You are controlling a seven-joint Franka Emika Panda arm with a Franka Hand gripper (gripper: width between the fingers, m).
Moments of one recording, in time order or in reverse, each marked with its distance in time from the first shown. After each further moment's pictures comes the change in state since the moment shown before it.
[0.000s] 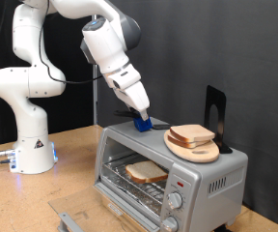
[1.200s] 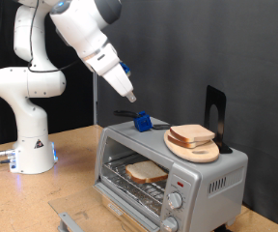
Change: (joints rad) arm -0.060 -0.011 -0.264 0.117 0.007 -0.314 -0.021
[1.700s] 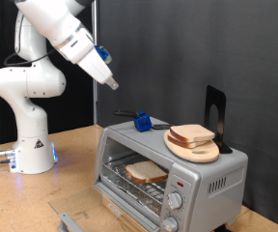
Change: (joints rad) arm -0.061 0.035 -0.150 0.089 -0.053 -0.175 -0.066
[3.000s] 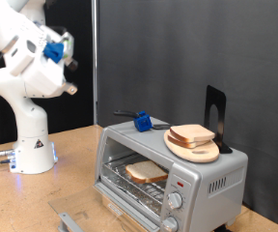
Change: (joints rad) arm -0.092 0.243 -0.165 0.208 -0.035 -0.183 0.046
